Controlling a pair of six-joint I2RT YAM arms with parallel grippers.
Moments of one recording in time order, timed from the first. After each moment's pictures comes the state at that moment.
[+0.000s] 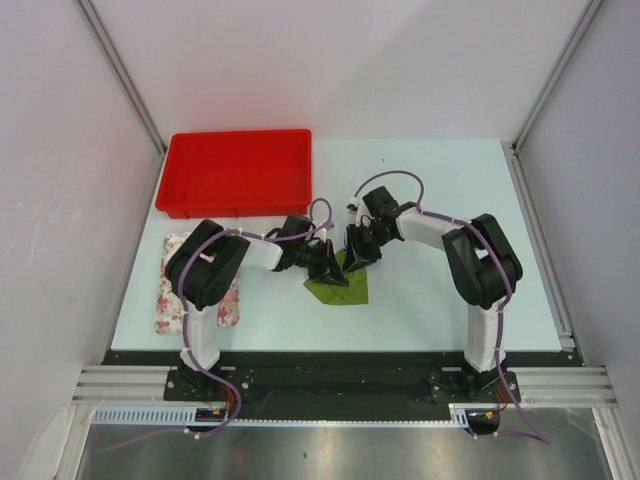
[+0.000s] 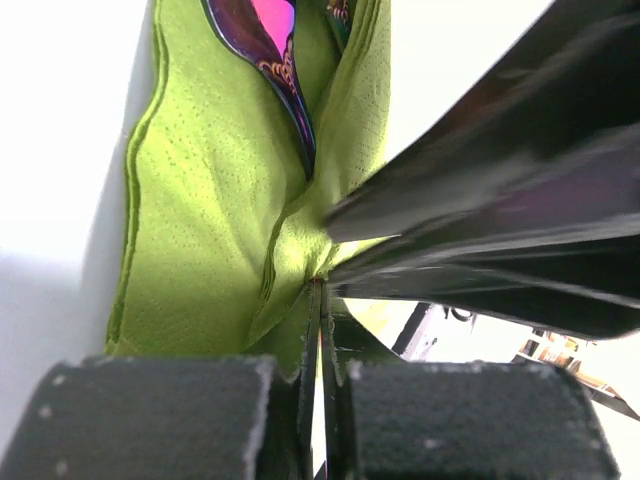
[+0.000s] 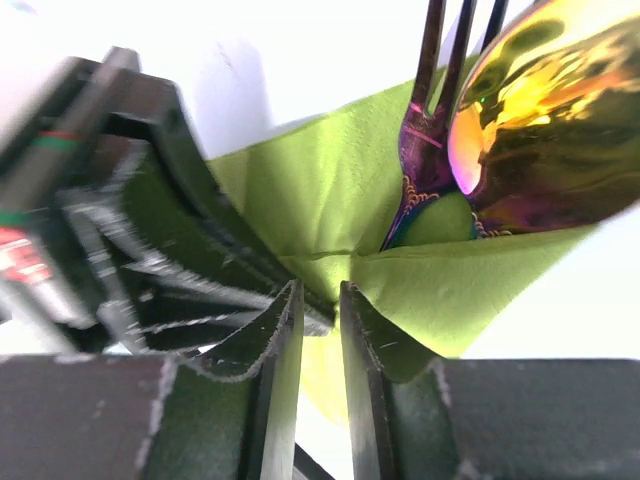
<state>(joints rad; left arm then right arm) -0.55 1.98 0.94 0.17 0.76 -0.72 0.51 1.98 1.28 -0.44 -0.54 0.37</state>
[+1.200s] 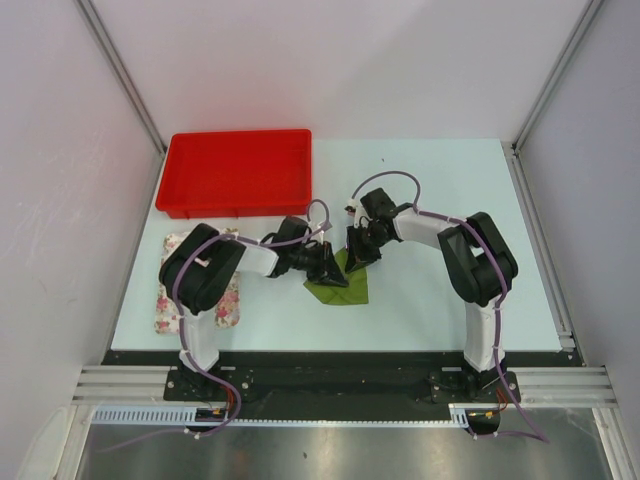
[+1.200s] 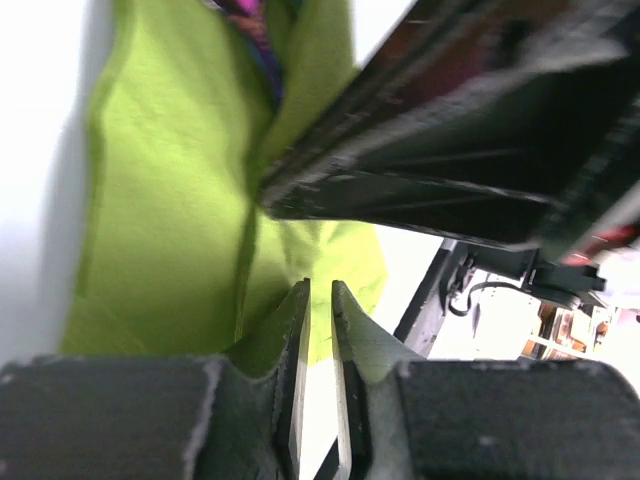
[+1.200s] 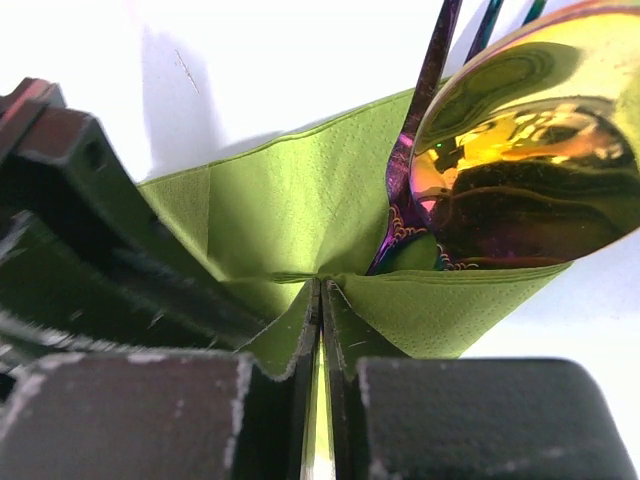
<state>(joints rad) -0.55 1.95 0.87 0.27 0.77 -0.74 0.52 2.01 1.29 -0.44 -0.49 0.32</state>
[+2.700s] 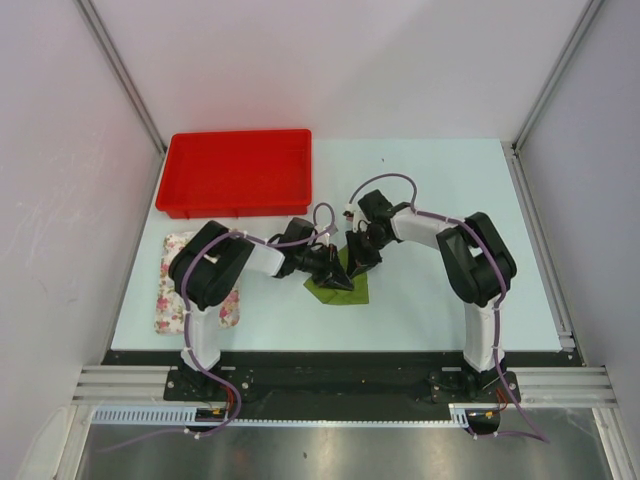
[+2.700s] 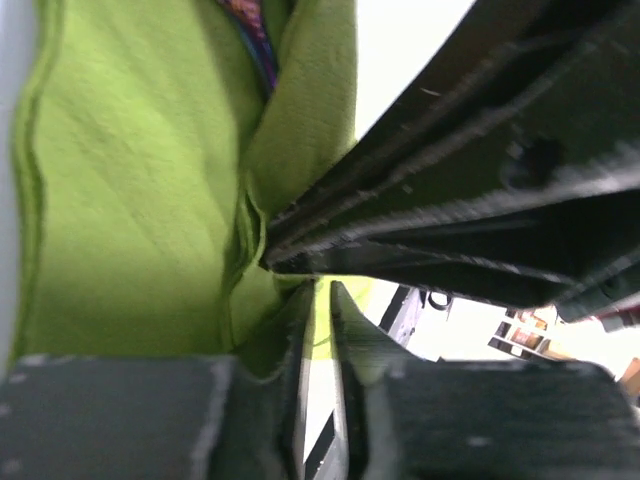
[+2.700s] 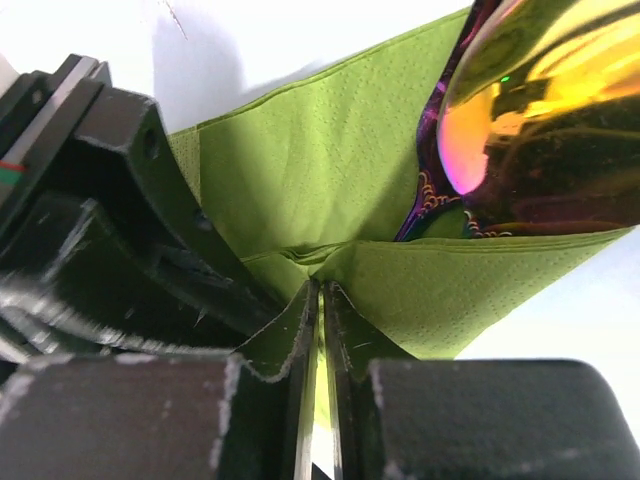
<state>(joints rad) -0.58 2.00 0.90 0.30 0.81 -0.81 0.54 2.01 1.31 -0.54 -0.50 0.30</state>
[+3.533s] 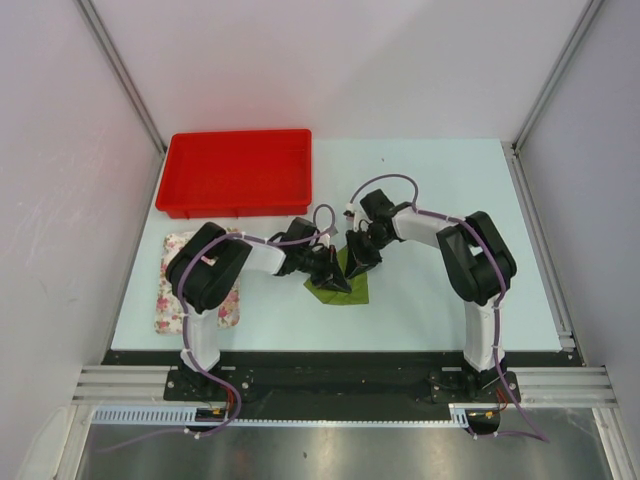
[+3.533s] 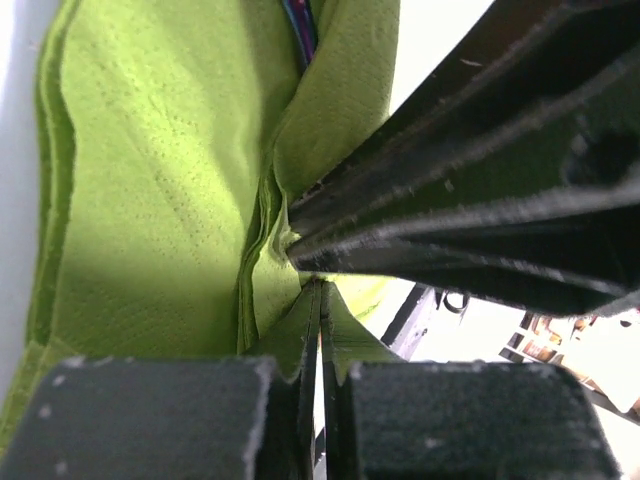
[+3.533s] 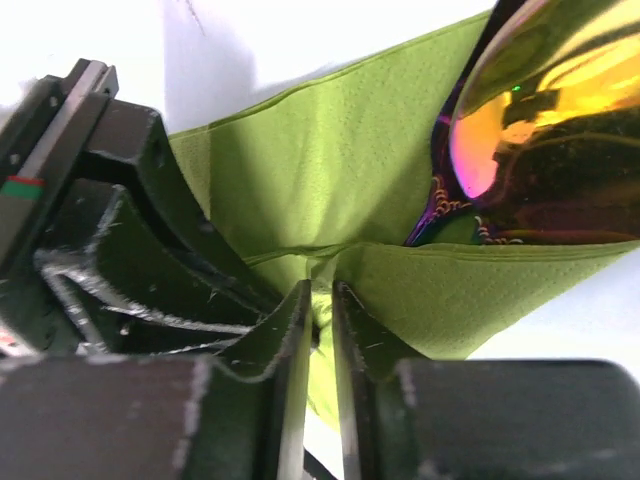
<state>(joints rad) -0.60 1.97 0.92 0.17 0.75 -0.78 0.52 2.02 1.31 -0.52 -0.56 0.29</state>
